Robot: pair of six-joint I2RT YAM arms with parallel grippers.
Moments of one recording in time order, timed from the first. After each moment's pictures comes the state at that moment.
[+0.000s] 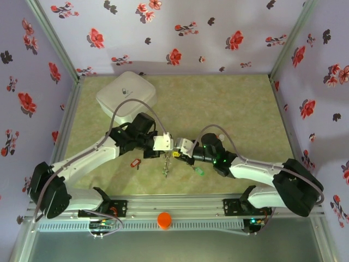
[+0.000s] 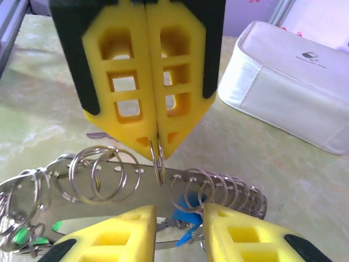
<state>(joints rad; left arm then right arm) -0.77 1.31 0.98 -0.65 0.34 0.80 0.83 1.25 0.44 0.45 -0.38 -0.41</state>
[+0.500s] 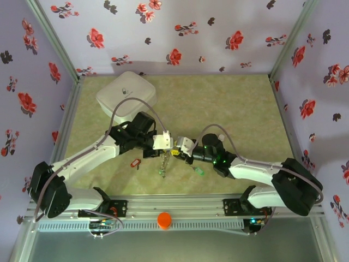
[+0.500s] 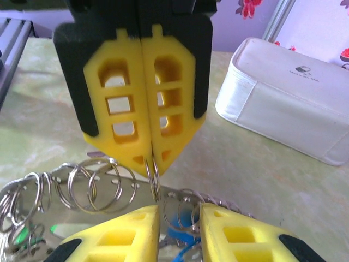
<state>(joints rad) -0.77 1.30 0.99 -0.66 0.35 0.77 0.84 1.28 0.44 0.55 -0.40 -0.35</state>
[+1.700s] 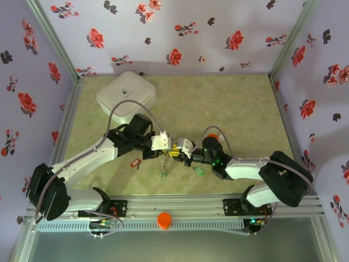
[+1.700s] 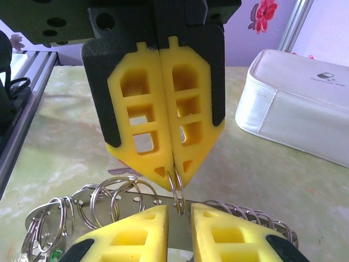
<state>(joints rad) -0.73 1.27 0.91 -0.57 0.41 0.74 0.84 1.40 0.38 0.80 -0.48 -0.26</state>
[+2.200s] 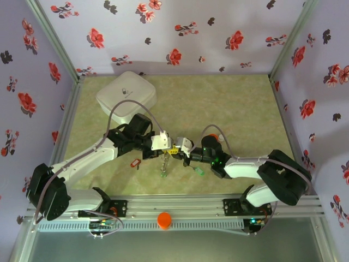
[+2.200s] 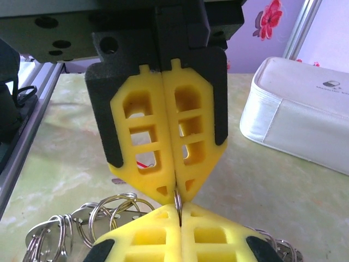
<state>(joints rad) -0.73 1.27 0.91 -0.57 0.42 0.74 0.84 1.42 0.40 0.81 -0.50 -0.25</state>
